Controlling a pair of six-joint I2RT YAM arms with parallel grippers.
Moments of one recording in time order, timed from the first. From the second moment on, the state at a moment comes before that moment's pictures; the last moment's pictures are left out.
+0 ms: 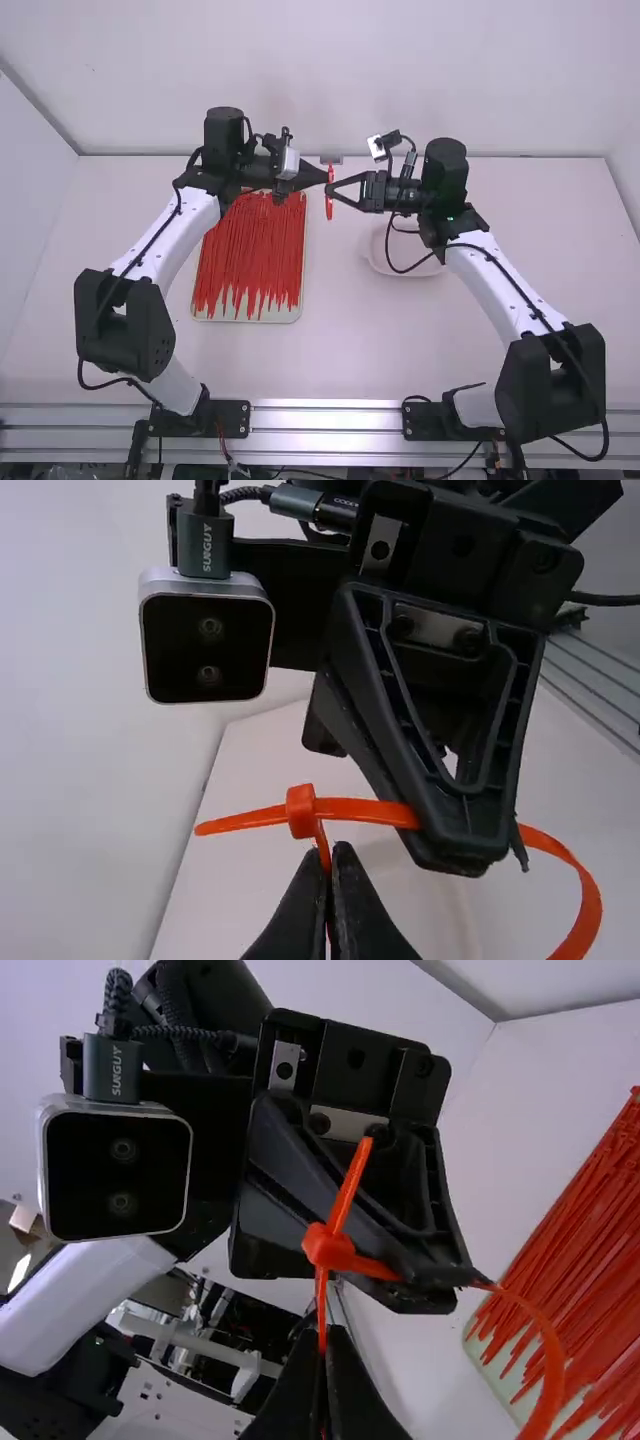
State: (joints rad) left arm -0.17 1.70 1.41 -0.11 1.36 0.76; right arm 0.26 1.50 1.10 0.21 -1.17 0.84
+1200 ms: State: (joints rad) left arm -0.19 1.70 1.41 -0.14 1.39 0.76; right arm 0.23 1.50 1.10 0.27 -1.17 0.87
